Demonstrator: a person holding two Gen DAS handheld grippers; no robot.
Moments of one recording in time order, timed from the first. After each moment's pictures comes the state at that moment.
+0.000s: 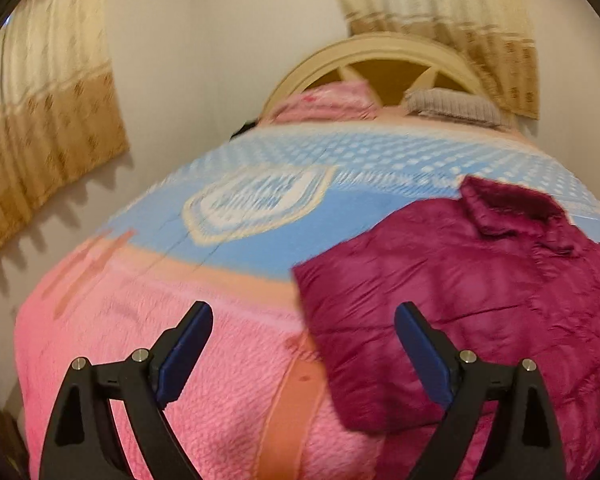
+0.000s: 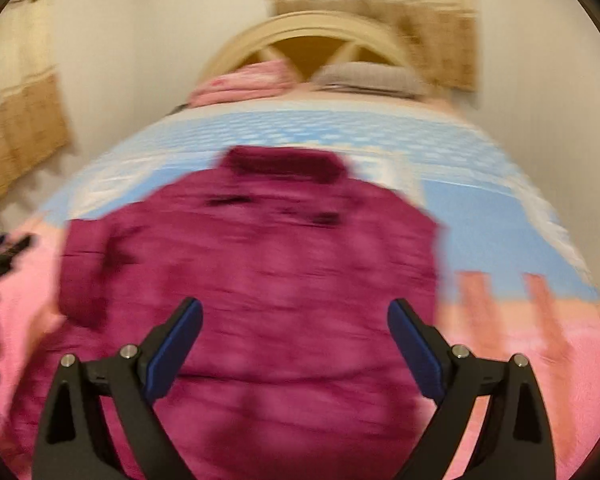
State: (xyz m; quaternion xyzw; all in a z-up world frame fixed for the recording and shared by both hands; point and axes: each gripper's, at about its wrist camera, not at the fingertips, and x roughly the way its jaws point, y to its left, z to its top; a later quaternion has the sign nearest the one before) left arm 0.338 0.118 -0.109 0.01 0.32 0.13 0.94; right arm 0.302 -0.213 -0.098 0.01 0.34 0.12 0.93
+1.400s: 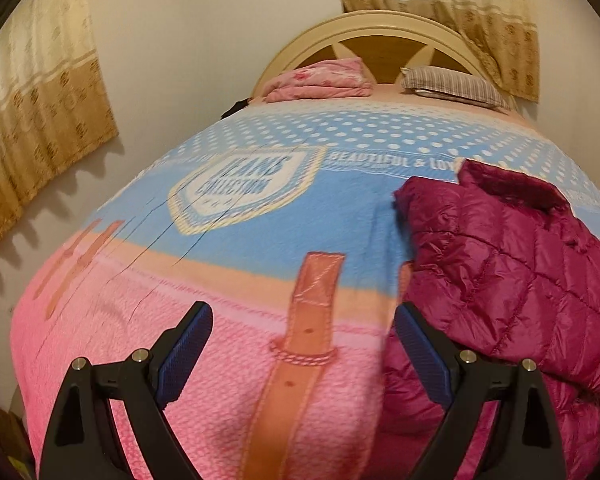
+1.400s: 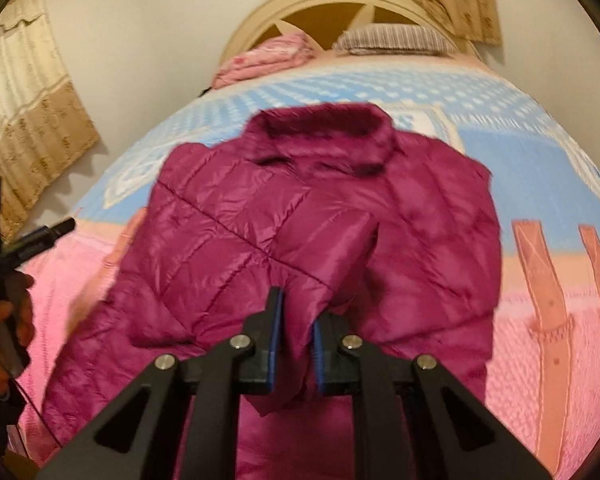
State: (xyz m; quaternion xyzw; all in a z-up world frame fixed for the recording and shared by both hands) left arm 0.368 0.092 -0.100 0.03 0.35 0.11 0.93; right arm 0.310 -0.222 -0.143 0.07 0.39 0.15 0.91
